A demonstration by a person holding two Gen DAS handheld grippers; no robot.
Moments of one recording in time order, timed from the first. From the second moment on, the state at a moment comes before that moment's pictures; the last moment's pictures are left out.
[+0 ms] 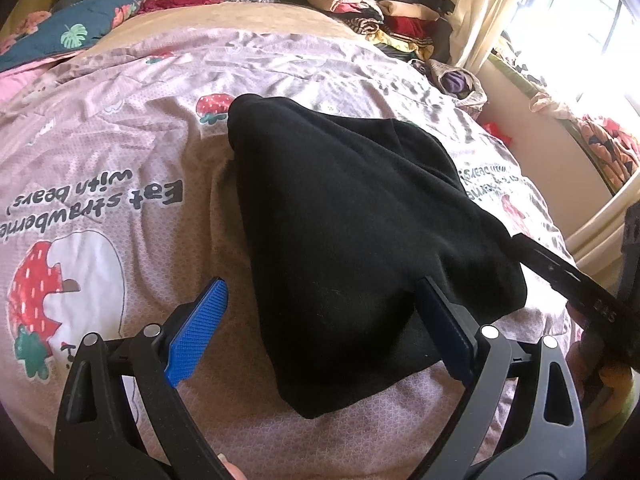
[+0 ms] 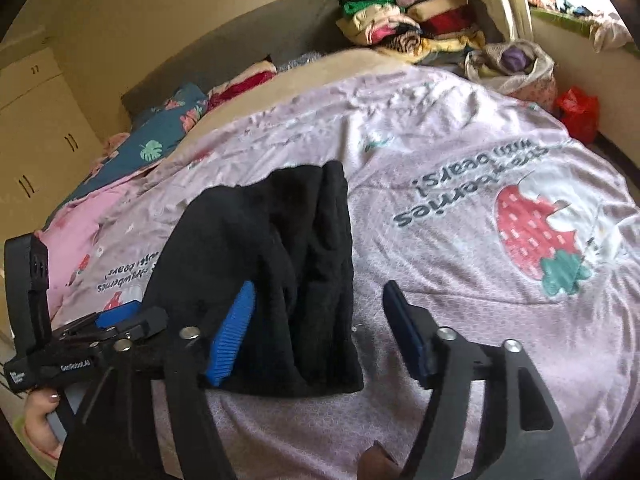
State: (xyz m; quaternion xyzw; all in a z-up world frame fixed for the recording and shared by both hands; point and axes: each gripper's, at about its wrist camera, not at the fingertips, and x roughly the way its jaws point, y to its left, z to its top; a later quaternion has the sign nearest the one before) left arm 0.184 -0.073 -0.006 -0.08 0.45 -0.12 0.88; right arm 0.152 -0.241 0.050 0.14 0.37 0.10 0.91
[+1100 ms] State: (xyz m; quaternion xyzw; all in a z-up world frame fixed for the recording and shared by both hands) left arm 0.124 -0.063 0.039 -0.06 0.41 -0.14 0.90; right arm 0.047 -0.221 0.079 0.11 0.29 0.07 0.95
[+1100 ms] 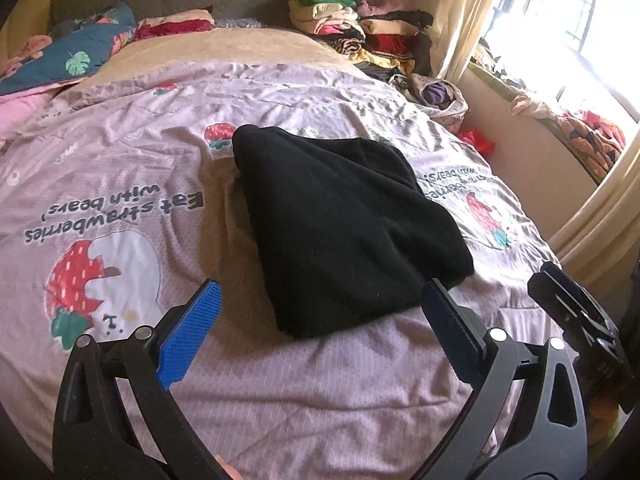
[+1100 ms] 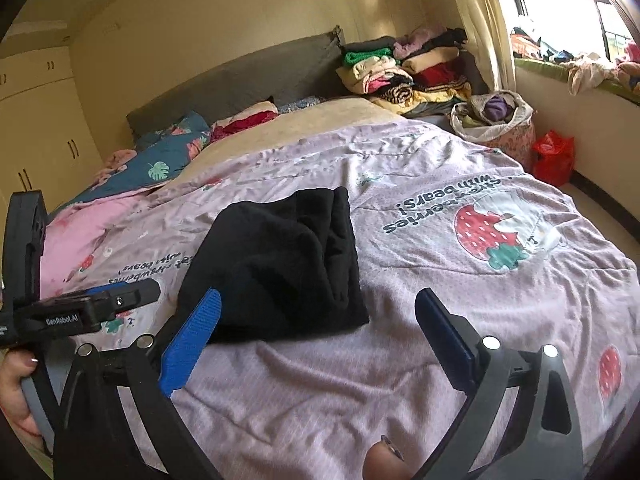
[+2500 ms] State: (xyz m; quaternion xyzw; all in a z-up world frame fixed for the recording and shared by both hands) left arm 0.049 -0.009 0.007 -0.04 0.39 -0.12 0.91; right arm -0.011 -0.193 0.036 0.05 0.31 0.03 0.95
